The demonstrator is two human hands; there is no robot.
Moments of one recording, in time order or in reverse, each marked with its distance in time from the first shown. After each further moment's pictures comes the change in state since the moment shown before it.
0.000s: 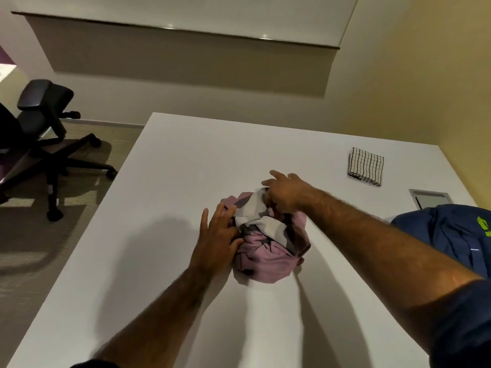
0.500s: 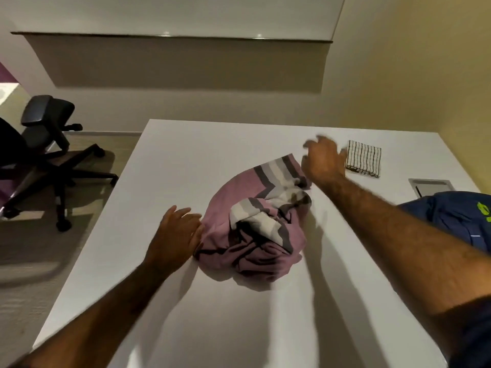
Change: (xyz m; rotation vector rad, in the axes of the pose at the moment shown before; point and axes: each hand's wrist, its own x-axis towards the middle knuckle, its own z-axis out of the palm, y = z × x) left_hand -0.023 -0.056 -0.066 0.140 0.085 0.070; right_hand -0.014 0.066 0.001 0.502 0.614 0.596
